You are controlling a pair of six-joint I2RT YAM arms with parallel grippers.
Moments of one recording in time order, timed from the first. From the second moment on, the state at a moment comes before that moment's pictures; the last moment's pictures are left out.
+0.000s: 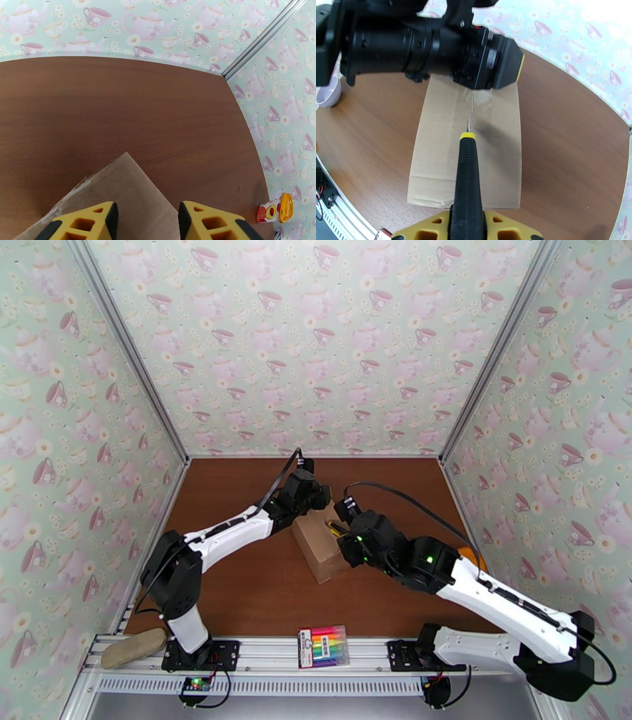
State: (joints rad) left arm -0.71 1.76 1.35 -0.12 -0.14 -0.53; right arm 1.00 1.10 1.18 -0.85 0.34 0.25
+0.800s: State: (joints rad) left arm -0.71 1.76 1.35 -0.12 -0.15 -0.53; right arm 1.03 1.11 1.16 -0.85 0.39 0.26
